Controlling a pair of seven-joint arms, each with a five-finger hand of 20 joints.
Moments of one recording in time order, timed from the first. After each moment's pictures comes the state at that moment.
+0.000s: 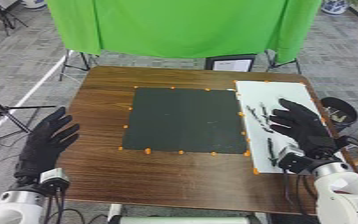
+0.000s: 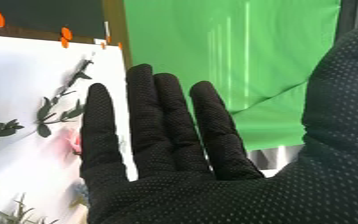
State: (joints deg) left arm 132.5 -57.1 -102.0 -122.0 41.5 9.7 14.5; right arm -118.2 -67.2 101.0 -121.1 -61.4 4.4 6.6
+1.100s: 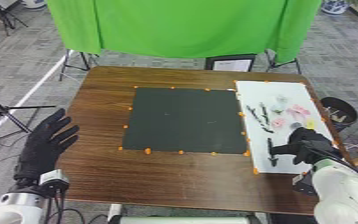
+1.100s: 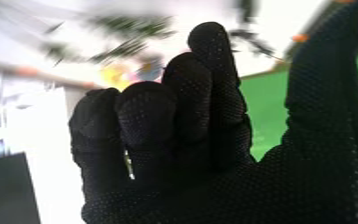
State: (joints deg) left arm 133.0 -57.5 -102.0 -122.2 41.5 10.0 14.7; right arm -117.8 -51.3 92.3 -128.7 -128.7 -16.8 41.5
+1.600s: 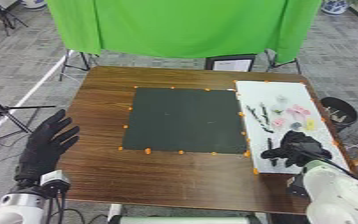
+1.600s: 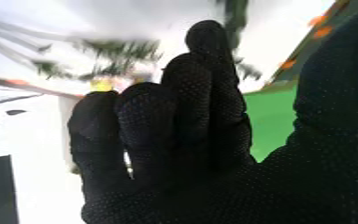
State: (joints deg) left arm 133.2 -58.0 -101.7 -122.4 41.5 10.2 14.6; right arm -115.8 -51.3 87.8 -128.1 -128.3 -19.3 42.3
